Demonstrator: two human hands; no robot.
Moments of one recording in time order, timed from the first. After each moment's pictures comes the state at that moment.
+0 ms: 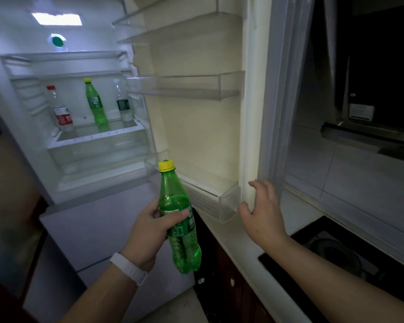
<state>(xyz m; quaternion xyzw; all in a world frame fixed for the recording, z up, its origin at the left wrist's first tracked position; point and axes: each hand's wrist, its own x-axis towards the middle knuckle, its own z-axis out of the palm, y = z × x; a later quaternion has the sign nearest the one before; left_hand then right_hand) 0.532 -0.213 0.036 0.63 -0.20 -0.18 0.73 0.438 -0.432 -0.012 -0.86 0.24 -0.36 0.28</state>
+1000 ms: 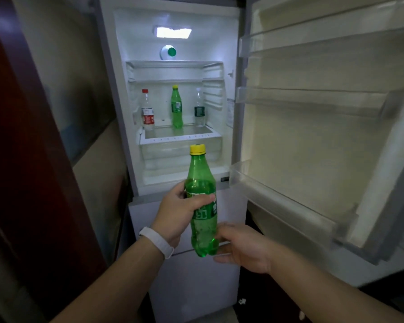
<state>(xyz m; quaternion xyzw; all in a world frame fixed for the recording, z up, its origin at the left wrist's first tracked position) 0.665 -0.045 0.062 0.64 -0.18 -0.09 0.74 0.599 -0.196 0.003 -0.65 0.13 0.13 0.74</state>
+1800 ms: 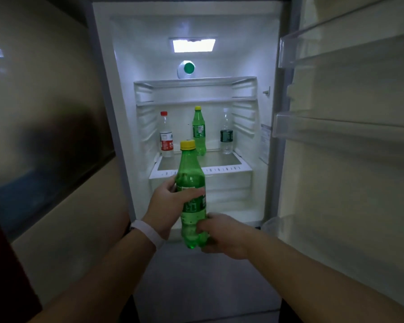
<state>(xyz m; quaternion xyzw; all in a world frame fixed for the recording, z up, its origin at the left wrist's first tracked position) 0.886 -0.107 0.110 0.67 -0.15 0.04 0.73 0.865 -0.246 0.059 -0.72 0.05 0.15 0.68</state>
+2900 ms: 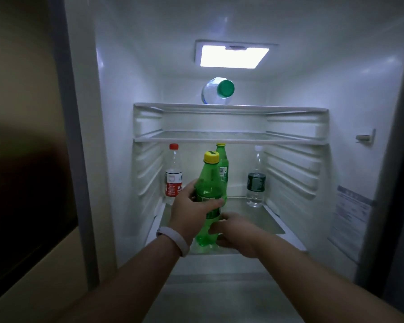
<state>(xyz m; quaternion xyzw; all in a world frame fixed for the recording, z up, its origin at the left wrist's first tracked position) 1.187 -0.145 0.138 0.65 -0.20 0.15 0.72 1.181 -0.281 0.112 -0.78 0.04 0.08 0.63</state>
